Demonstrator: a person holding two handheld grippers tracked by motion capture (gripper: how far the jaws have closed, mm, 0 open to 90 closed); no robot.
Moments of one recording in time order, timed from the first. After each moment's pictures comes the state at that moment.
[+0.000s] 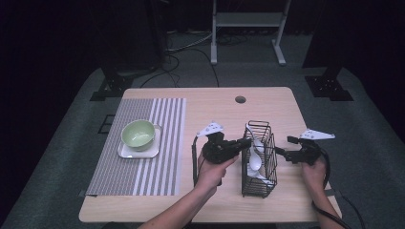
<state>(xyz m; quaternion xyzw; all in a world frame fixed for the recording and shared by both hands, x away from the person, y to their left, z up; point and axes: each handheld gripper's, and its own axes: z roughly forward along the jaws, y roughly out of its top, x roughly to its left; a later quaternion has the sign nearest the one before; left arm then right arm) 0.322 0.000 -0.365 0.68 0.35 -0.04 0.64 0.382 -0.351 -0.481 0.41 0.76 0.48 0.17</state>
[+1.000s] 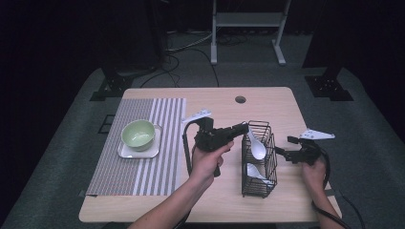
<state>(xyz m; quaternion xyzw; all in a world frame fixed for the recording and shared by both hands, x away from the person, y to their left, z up) 0.329 0.019 -0.325 0.63 0.37 -0.08 0.68 0.383 -0.351 -0.482 0.41 0.76 0.47 0.17</state>
